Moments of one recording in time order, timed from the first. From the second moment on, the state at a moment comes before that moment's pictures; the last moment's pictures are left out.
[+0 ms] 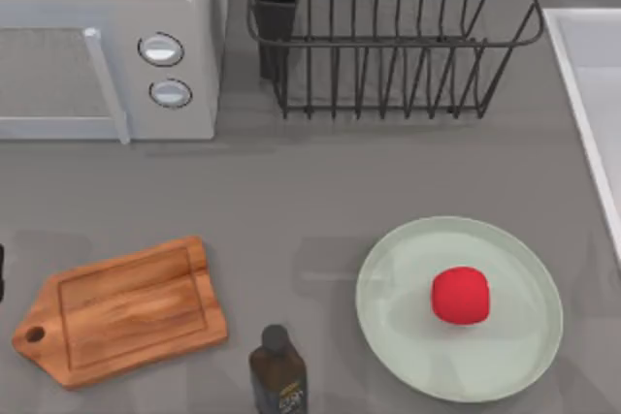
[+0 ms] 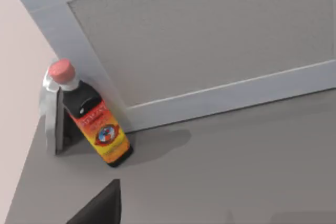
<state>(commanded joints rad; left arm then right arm) 0.10 0.38 0.30 -0.27 0.00 0.33 0.00 0.00 0.00 0.00 0.00 0.00</state>
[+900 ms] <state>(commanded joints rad) 0.31 1.65 1.04 -0.92 0.01 1.30 0.00 0.00 0.00 0.00 0.00 0.00</state>
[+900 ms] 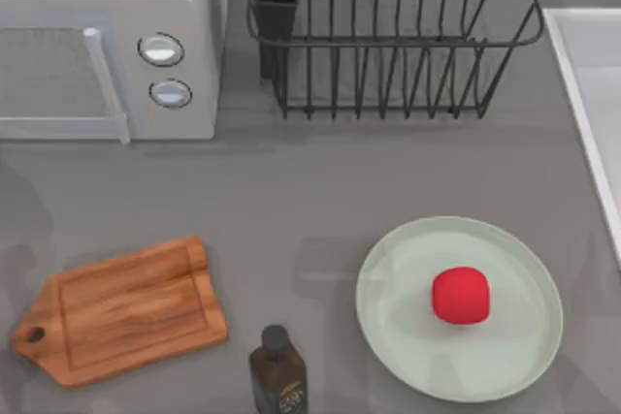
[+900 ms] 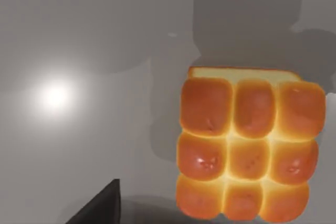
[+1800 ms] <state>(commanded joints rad) 0.32 1.79 0.99 -0.77 0.00 1.35 0.00 0.00 0.00 0.00 0.00 0.00</state>
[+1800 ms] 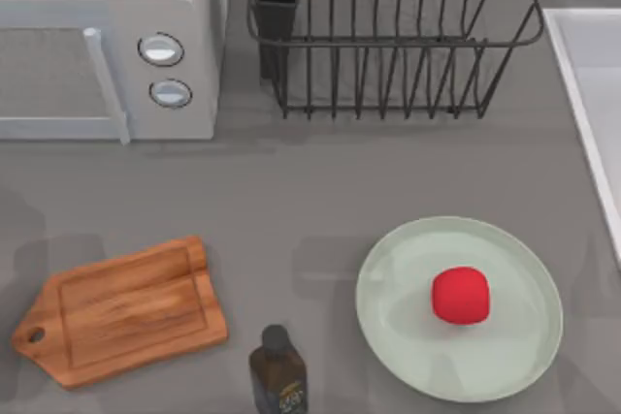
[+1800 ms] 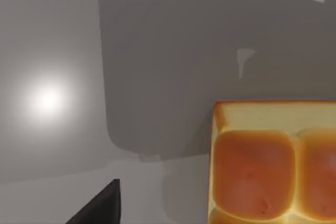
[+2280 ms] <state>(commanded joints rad) 0.33 1.84 0.94 -0.68 0.00 1.35 0.00 0.00 0.00 0.00 0.00 0.00</state>
